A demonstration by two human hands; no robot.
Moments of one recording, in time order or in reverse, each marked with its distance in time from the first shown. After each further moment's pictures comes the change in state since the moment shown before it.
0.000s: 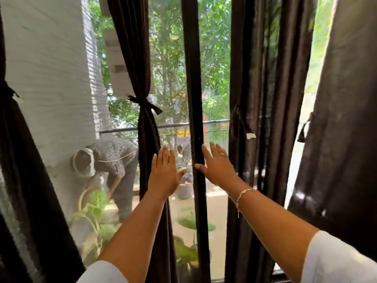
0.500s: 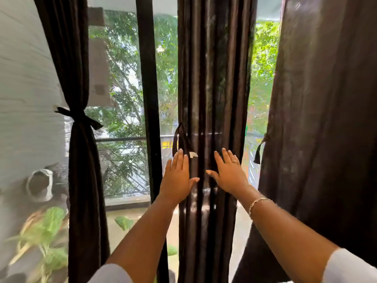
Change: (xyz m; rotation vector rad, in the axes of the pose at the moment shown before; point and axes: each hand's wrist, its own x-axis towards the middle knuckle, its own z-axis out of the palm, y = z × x) left_hand 0.082 0.203 0.026 -0.069 0.094 0.165; right_hand -0.007 0.214 -0.047 -0.106 0.066 0.107
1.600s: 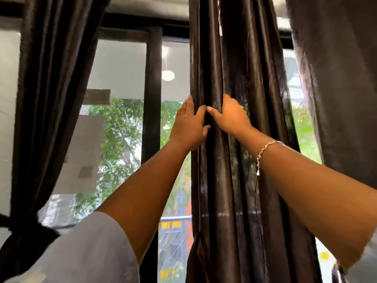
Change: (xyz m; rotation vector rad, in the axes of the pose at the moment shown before) left_hand 0.323 -0.064 -0.177 -0.033 0.682 0.195; right_hand 0.299 -0.039 -0.216 0.311 0.688 -0.062
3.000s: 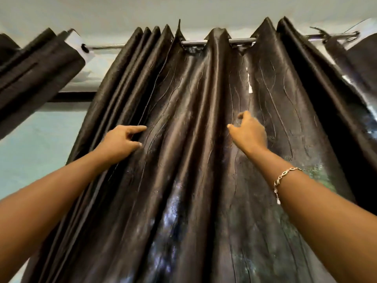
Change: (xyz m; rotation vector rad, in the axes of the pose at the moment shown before) left_hand 0.010 -0.199 -0.164 -0.076 0.168 -0.361; right_hand 0.111 -0.094 0.028 0.361 0.311 0.025
